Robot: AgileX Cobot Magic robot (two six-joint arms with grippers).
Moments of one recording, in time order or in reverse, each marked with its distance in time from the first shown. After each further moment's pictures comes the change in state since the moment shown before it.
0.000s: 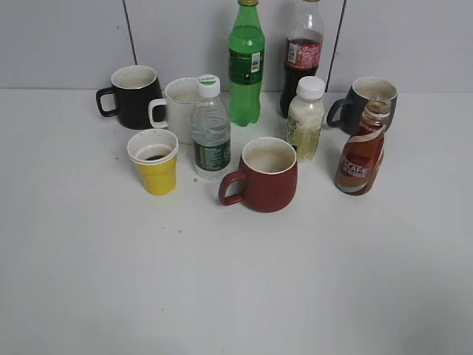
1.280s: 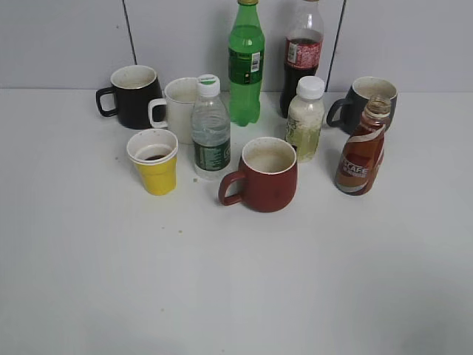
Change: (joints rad) left arm 0.000 -0.001 0.037 -0.043 -0.057 0.000; right arm 0.000 -0.005 0.006 0.002 -0.002 -0.003
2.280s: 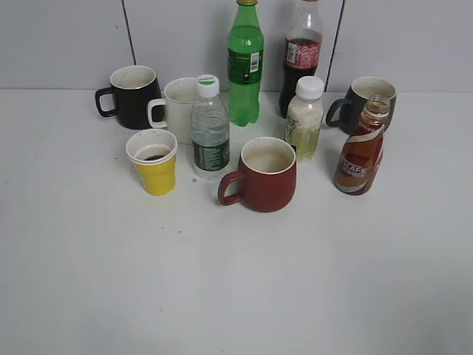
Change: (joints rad) left arm 0.393 -0.092 0.000 -0.002 -0.004 0.001; right arm -0.373 -0.104 0.000 0.009 0.000 0.000
